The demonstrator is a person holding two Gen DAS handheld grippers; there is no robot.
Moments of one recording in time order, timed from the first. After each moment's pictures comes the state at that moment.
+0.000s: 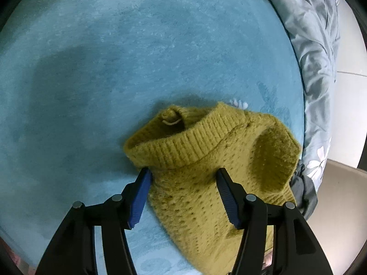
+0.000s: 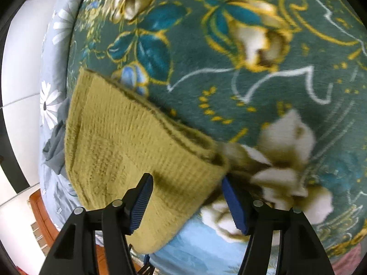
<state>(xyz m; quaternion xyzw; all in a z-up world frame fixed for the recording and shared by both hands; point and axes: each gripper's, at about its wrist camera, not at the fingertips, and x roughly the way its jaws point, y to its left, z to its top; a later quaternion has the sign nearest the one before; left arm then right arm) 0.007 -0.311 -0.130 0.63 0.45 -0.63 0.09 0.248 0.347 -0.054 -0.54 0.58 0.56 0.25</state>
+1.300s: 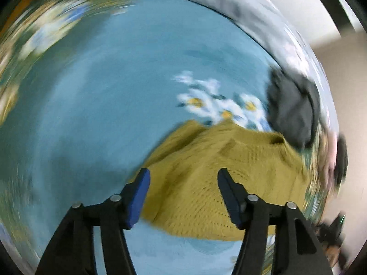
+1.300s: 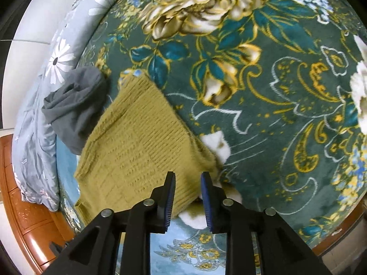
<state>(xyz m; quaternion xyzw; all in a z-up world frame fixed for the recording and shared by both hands) 0.014 -0.277 -0.070 0.66 0.10 -0.73 -0.15 0.287 0.369 0.028 -0.61 0.42 0.64 0.23</state>
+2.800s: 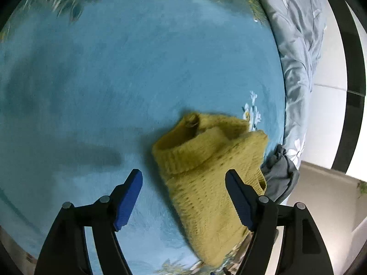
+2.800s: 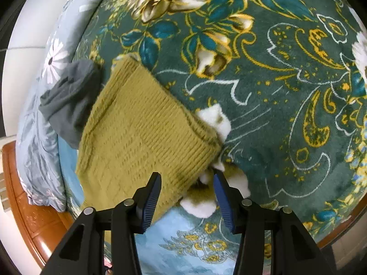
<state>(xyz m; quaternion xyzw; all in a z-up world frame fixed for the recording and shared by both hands) 0.160 -0.398 -0.102 0.58 0.51 -0.63 0.04 0.306 0.348 0.009 -0.61 0.46 0.61 0.22</state>
